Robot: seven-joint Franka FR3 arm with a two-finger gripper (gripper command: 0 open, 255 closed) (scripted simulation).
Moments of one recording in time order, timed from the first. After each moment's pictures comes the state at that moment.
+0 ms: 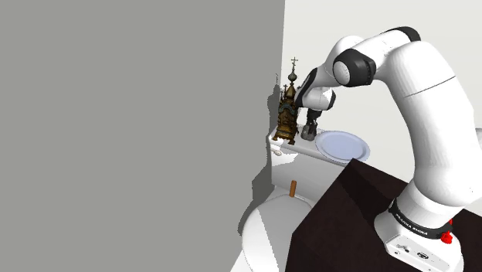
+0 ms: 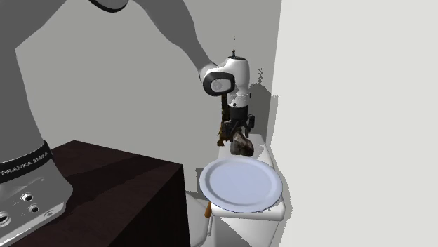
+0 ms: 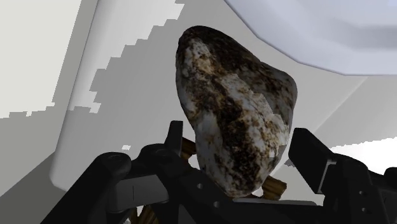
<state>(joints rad) -0.20 0.78 -0.39 -1.85 0.67 2.64 -1.77</state>
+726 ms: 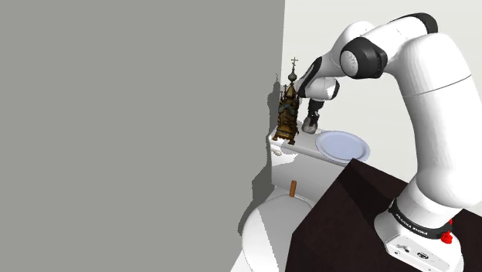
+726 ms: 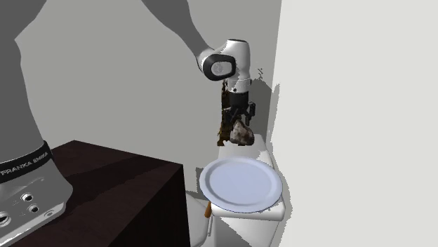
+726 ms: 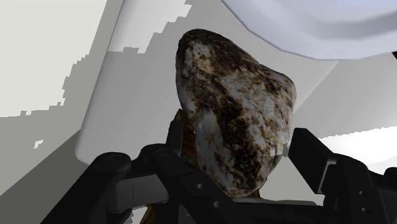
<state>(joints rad) -0.14 0.67 -0.46 -1.90 0.61 2.57 -1.72</state>
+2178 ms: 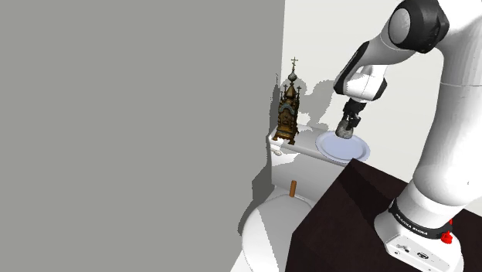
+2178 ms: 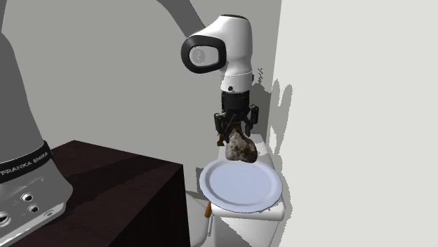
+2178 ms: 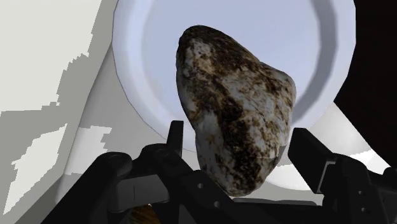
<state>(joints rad) -0.22 0.32 -0.59 -2.34 0.57 2.67 -1.99</state>
